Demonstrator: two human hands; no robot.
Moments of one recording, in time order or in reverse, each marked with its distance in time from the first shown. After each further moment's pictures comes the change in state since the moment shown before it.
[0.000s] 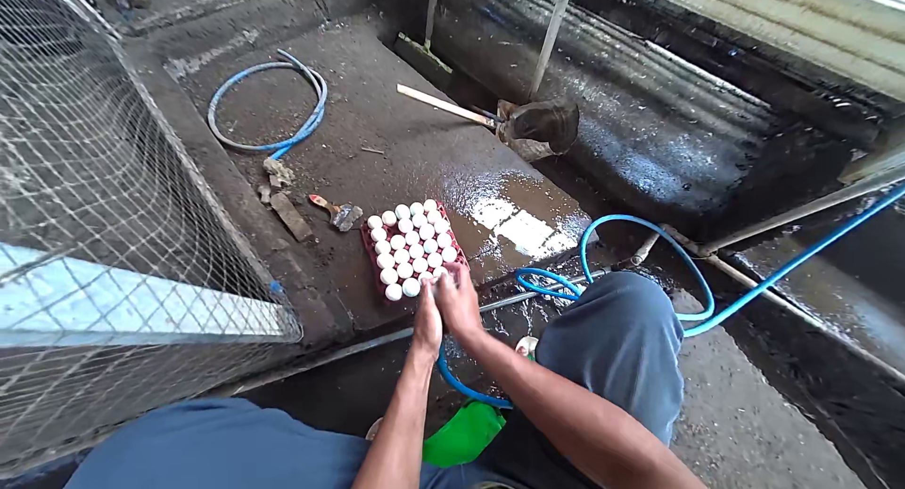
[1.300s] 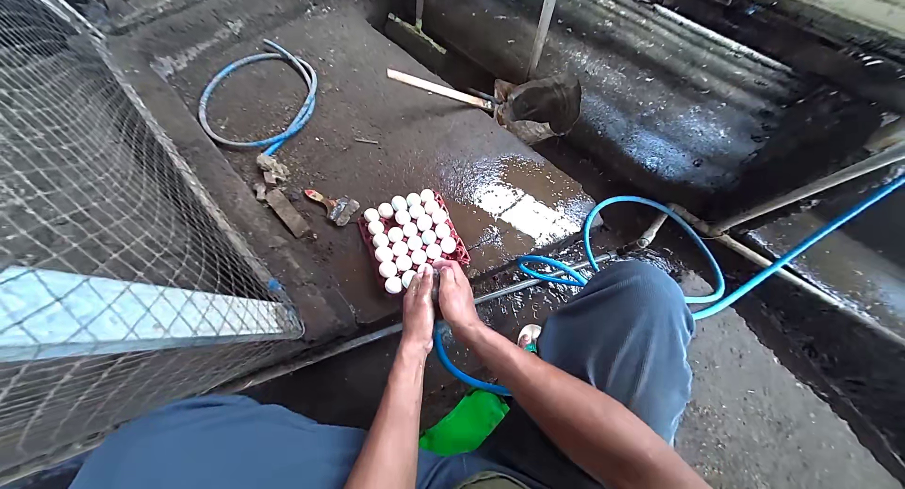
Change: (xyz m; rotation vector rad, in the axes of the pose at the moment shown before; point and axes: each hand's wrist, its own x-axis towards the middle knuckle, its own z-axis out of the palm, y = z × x) left_hand 0.014 -0.009 -0.004 0.008 0.040 -0.004; right_hand 0.004 0.000 -0.001 0.101 -0.027 0.112
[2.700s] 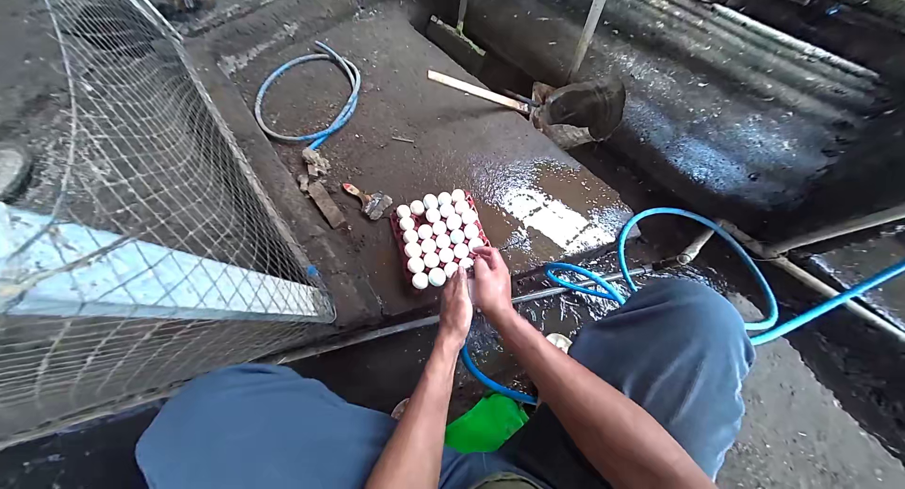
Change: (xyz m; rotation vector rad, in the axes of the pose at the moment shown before) left_hand -0.004 -0.001 0.008 0.154 0.018 0.058; right_hand 0.023 0.005 -0.005 0.000 0.065 -0.068
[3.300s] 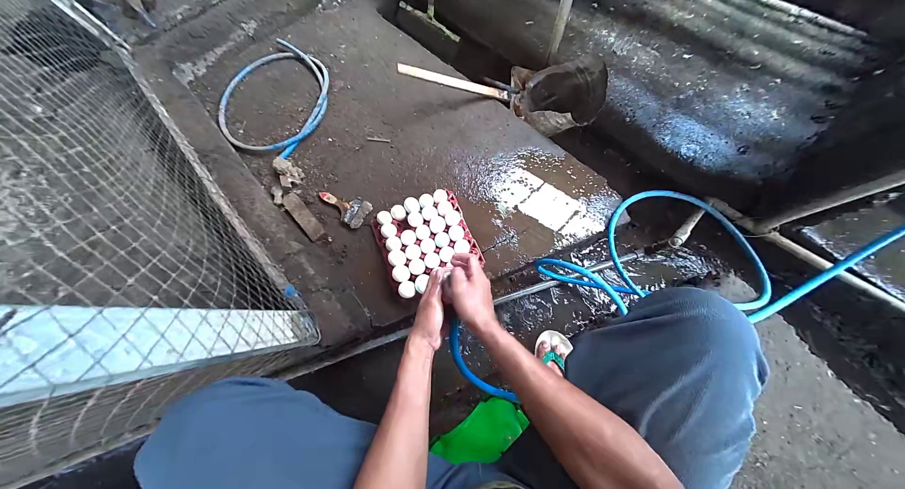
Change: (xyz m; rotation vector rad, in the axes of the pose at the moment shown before) left_hand 0.033 -0.003 -0.006 -0.318 -0.157 -0.238; right_hand 0.010 0.000 0.001 -0.070 -0.054 -0.011
